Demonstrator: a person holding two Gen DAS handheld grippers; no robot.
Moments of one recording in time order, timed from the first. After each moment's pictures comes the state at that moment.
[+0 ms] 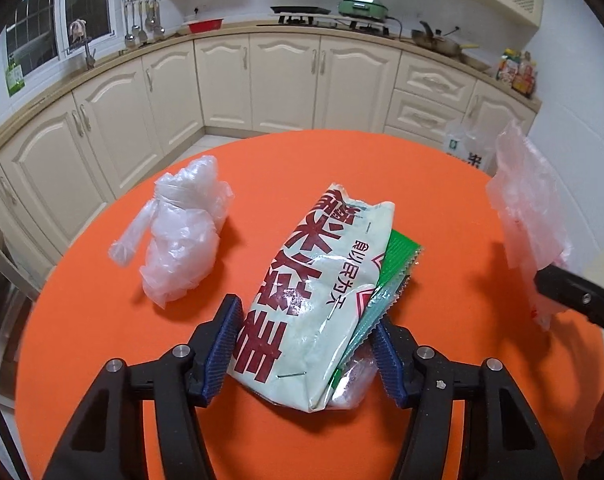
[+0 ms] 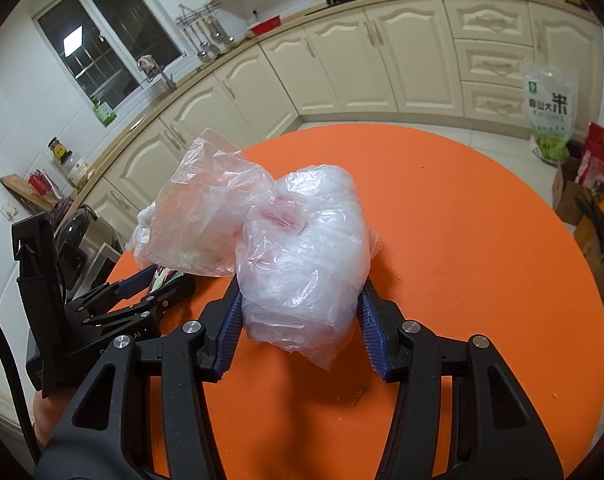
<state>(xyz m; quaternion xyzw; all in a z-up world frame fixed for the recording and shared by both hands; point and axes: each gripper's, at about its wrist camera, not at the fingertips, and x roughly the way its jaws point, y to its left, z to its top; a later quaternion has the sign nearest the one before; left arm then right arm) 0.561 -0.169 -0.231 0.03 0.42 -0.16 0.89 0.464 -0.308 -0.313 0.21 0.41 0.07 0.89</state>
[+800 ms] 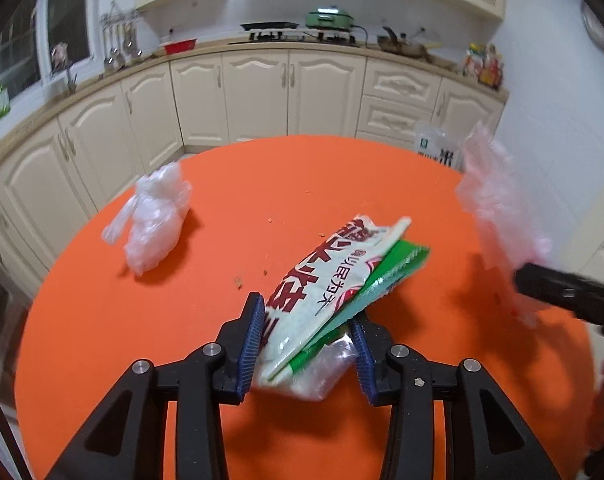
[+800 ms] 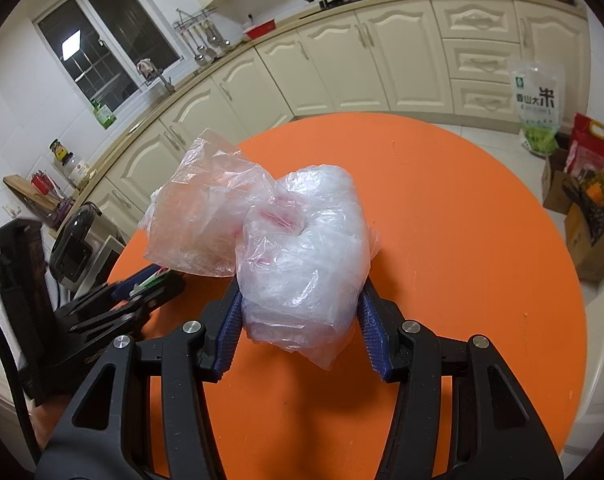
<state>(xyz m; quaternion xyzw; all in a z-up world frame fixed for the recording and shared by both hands) 0.467 -0.144 -0.225 0.07 0.39 -0.18 0.90 0.416 -0.314 -0.305 0.22 0.40 0.06 0.89</state>
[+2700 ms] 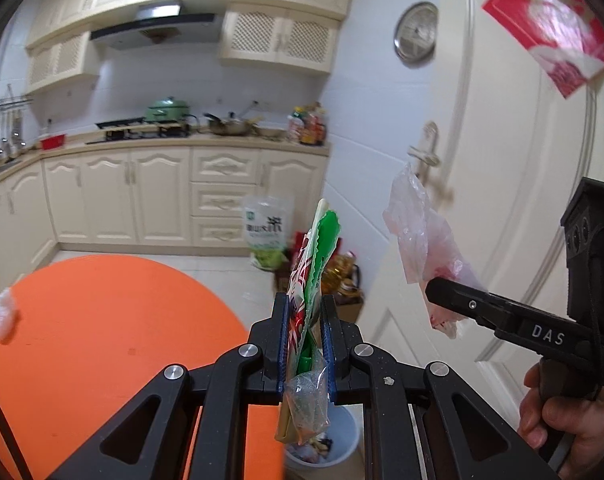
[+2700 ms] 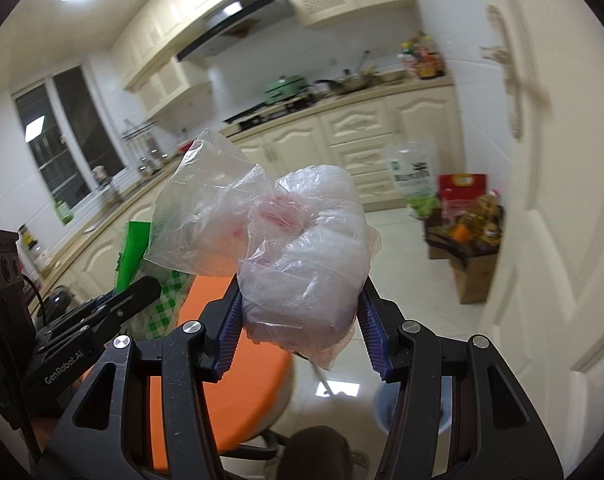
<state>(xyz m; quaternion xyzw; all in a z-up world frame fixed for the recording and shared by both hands) 0.125 -0.178 -0.141 0.03 0.26 -0.42 0.87 0.138 -0.459 -0.185 0.23 0.25 -0.13 0.93</state>
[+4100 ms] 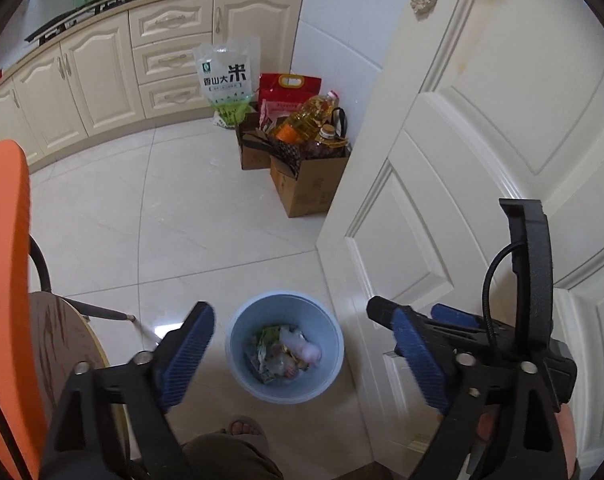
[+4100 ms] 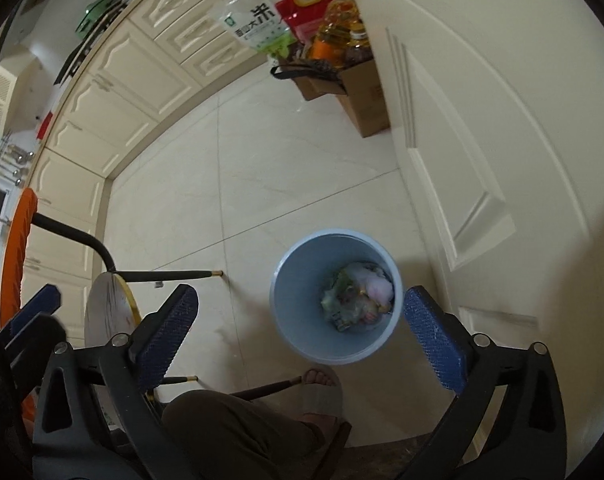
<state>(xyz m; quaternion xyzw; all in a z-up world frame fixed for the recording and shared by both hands) 0.265 -0.471 -0.281 0.17 0.47 -0.41 0.76 0.138 -0.641 -0.470 0.41 0.44 -0.24 0.76</state>
